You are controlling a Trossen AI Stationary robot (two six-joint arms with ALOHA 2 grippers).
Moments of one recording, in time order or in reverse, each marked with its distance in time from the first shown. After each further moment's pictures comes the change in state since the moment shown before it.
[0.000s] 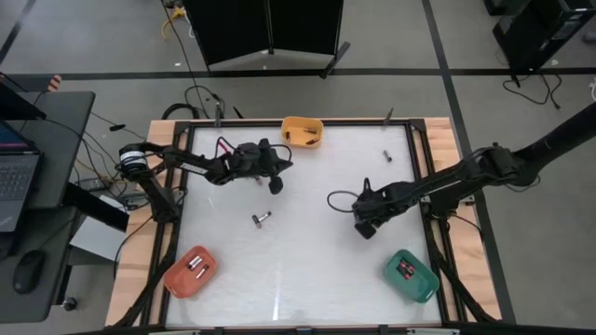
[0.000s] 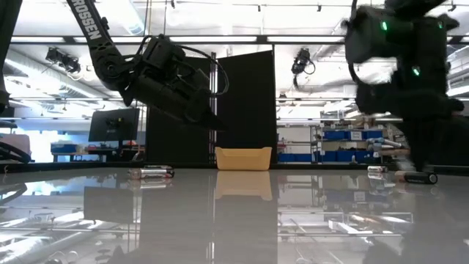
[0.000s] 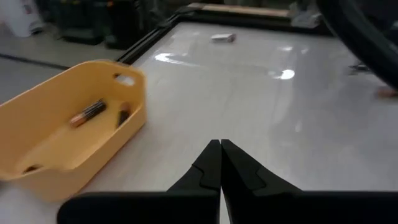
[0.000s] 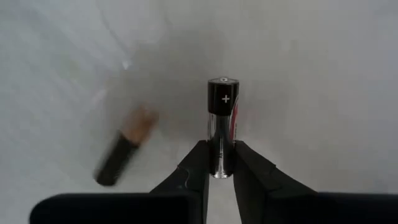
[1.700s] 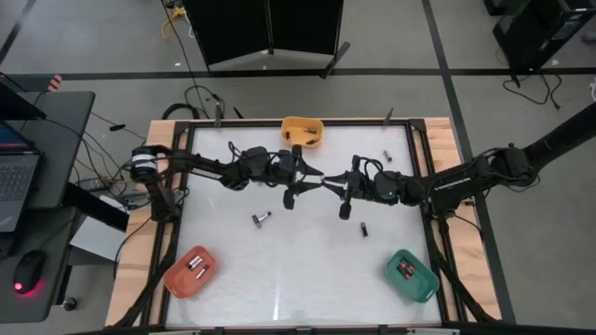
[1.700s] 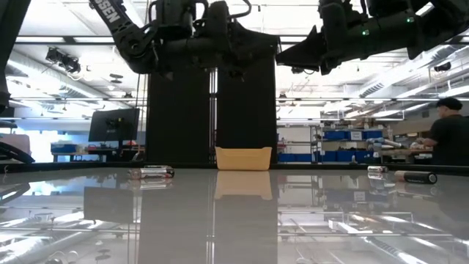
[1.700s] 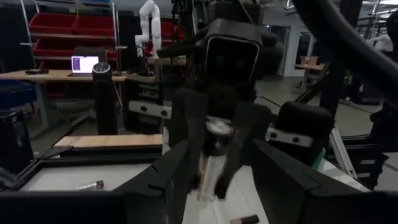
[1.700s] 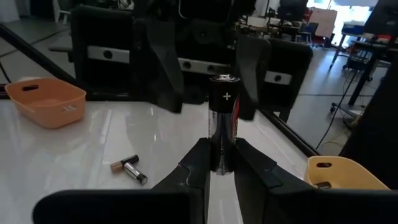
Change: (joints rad) left arm -0.171 0.087 0.252 0.273 0.287 -0.068; right arm -0.127 -0.146 -0.250 1.522 0.261 -1.080
